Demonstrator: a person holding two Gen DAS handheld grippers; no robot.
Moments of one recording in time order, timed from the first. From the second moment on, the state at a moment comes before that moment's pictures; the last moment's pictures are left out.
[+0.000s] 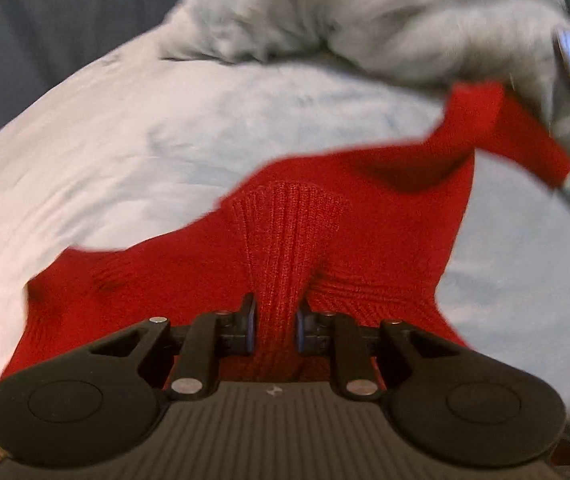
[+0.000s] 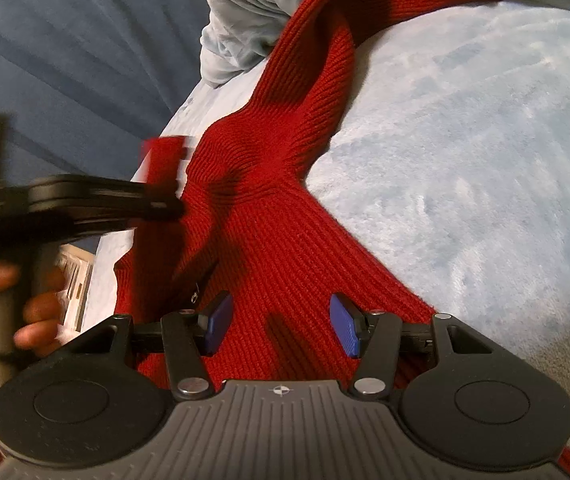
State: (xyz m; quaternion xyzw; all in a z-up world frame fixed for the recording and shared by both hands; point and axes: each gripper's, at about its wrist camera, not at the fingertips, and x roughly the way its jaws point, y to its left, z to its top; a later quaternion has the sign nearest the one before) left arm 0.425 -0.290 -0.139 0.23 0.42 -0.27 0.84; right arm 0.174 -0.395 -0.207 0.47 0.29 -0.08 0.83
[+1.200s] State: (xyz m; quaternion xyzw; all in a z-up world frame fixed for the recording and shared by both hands) left arm 0.438 -0.126 -0.128 0.12 0.42 -0.13 0.89; right arm 0.171 -0.397 -0.210 0.49 0.28 -0.08 0.82
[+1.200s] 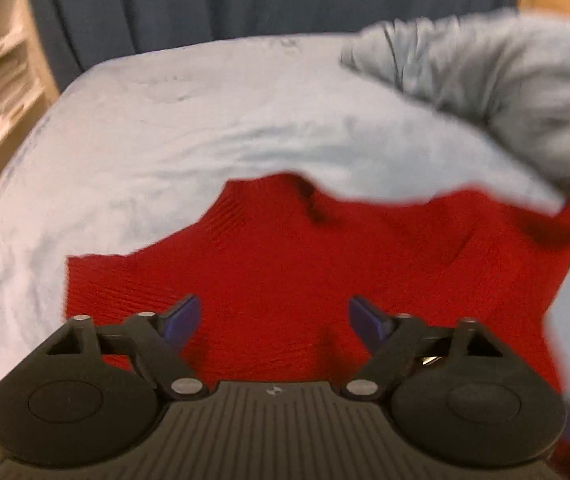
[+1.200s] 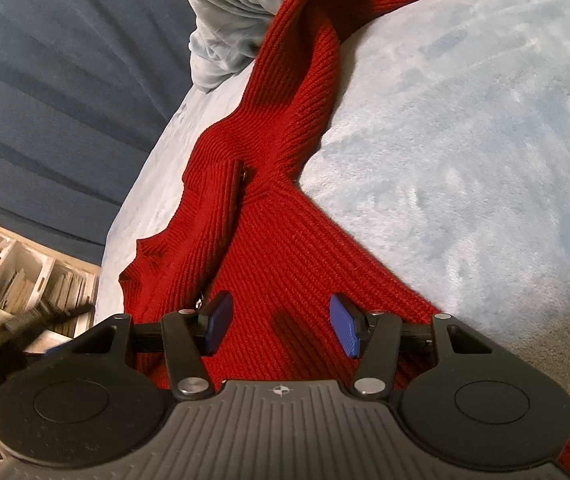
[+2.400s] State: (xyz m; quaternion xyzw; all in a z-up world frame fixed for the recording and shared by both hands) left arm 0.321 -0.265 -0.177 0.19 0.45 -0.43 0.76; right arm 0.138 -0.432 -0.207 0.54 0.22 -0.22 0.78
